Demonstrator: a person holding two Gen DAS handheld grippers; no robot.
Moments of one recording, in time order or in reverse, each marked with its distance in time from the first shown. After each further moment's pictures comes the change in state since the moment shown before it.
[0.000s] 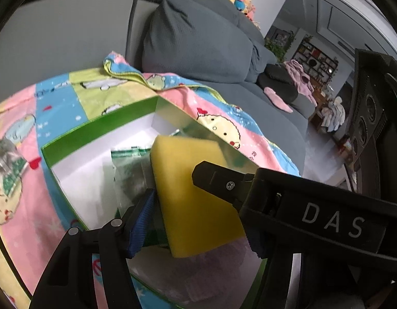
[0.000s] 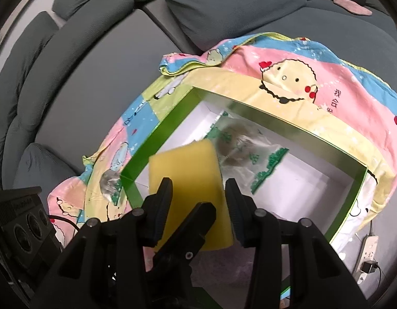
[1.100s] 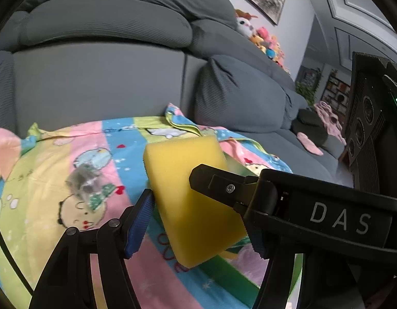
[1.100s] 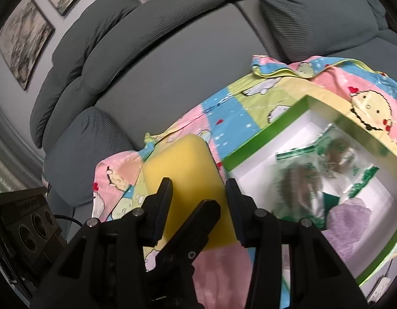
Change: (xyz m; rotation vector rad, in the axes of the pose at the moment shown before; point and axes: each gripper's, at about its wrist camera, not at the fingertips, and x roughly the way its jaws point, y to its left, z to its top) left arm -0.101 0.042 -0.007 -0.022 -0.276 0.209; right arm -0.013 0.104 -0.026 -0.227 -0.016 0.289
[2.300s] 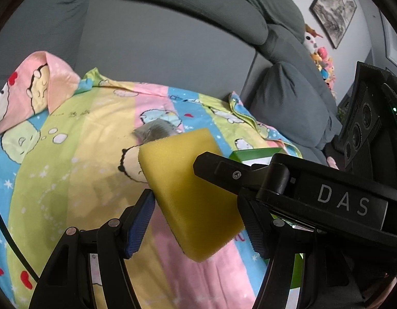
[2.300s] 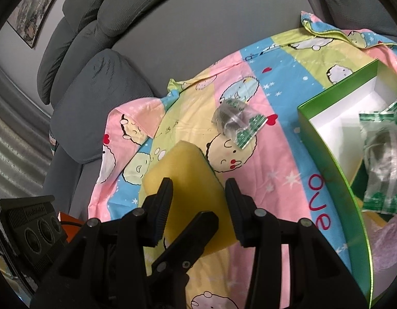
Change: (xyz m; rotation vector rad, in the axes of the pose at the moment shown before) left arm -0.043 0.099 -0.041 -0.301 0.049 0.152; right arm 0.082 0.063 -0.039 -0.100 0.253 0.092
